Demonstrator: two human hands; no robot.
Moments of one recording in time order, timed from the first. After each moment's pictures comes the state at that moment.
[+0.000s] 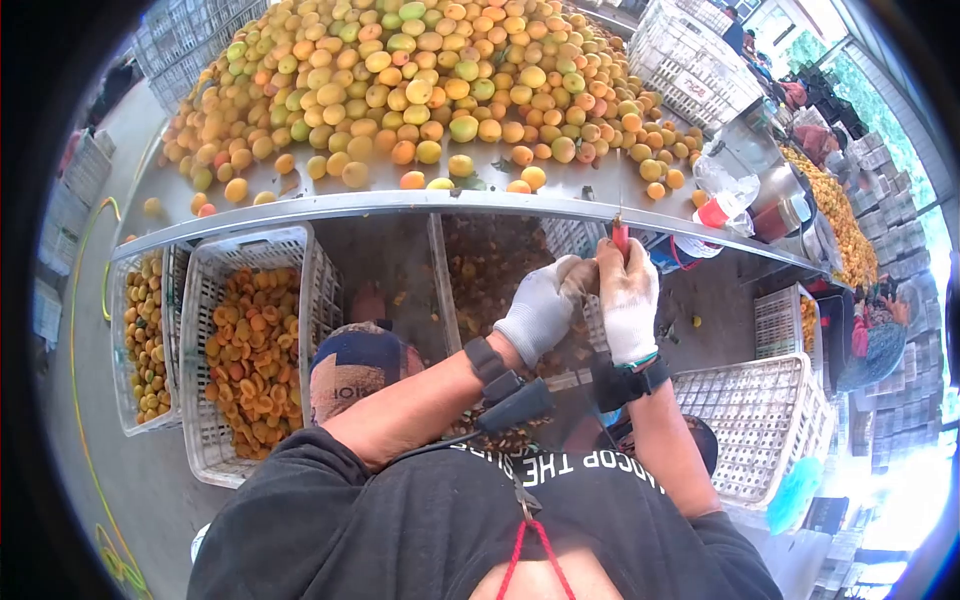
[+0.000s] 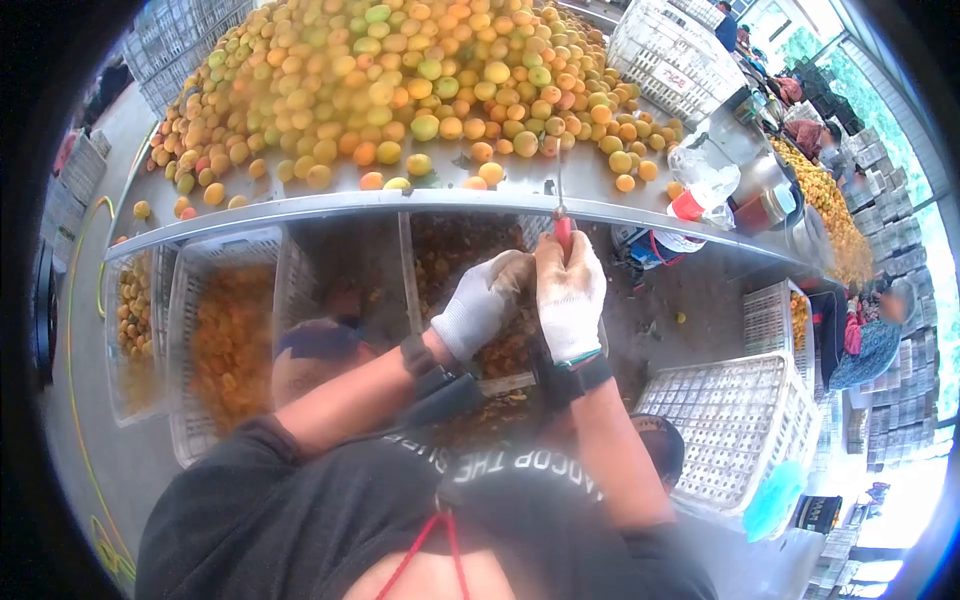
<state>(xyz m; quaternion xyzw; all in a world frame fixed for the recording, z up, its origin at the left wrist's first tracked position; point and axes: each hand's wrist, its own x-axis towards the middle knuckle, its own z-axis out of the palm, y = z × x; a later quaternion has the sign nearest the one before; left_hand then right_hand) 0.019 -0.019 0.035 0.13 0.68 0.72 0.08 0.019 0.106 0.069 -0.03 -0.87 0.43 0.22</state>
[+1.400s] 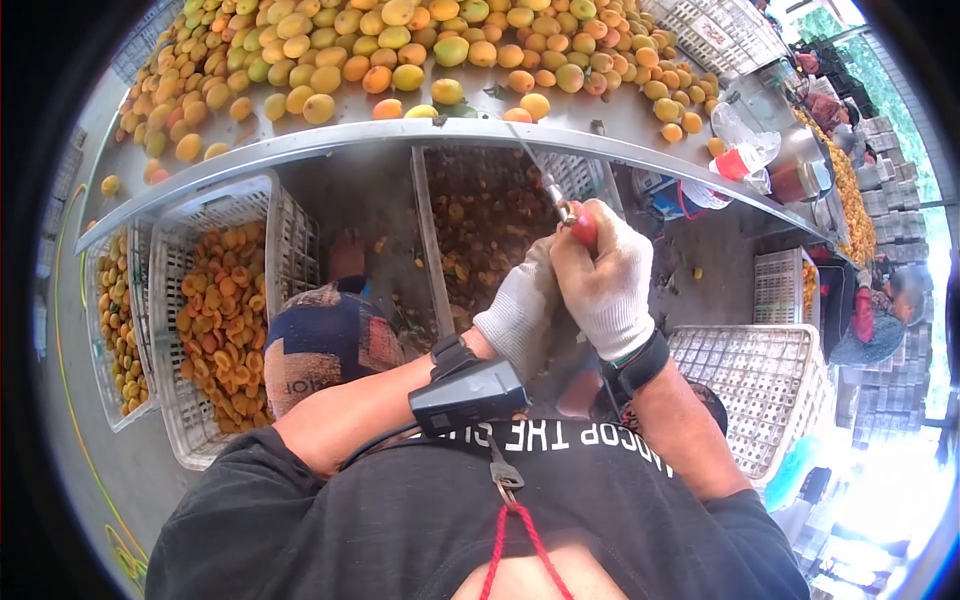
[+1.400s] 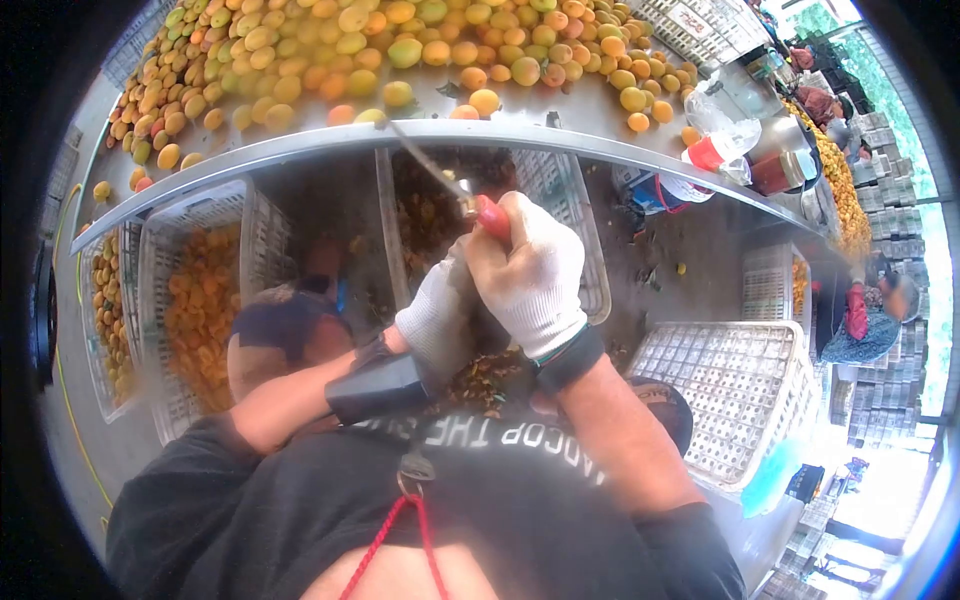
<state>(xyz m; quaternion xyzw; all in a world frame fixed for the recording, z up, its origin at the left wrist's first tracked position) 0.059 -0.026 0.010 -0.12 0.25 0.90 0.33 0.037 0.075 0.065 0.14 -0.90 0.38 0.18</state>
